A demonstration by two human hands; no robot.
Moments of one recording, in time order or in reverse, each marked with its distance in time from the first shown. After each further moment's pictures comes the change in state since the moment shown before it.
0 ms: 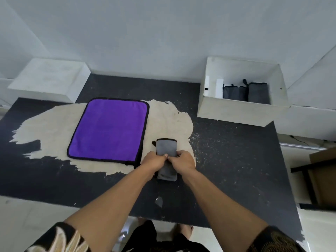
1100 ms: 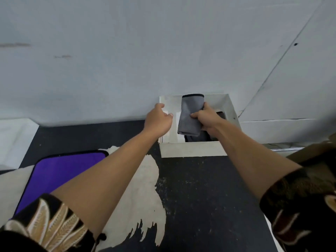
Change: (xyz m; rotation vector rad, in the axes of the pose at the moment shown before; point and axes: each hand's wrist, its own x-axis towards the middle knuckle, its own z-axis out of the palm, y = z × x) left_hand 0.025 0.314 0.058 0.259 0.098 0.675; right_hand 0.145 -0.145 -0.294 0.466 0.114 -0.173
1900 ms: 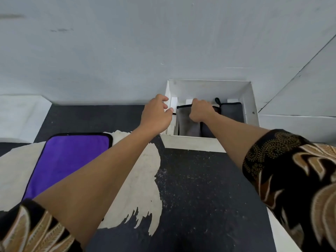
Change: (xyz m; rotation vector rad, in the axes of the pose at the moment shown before) left_hand 0.007 -0.021 0.013 0.170 0.115 -0.031; right_hand 0.085 0.040 0.033 -1.392 -0.127 -0.251
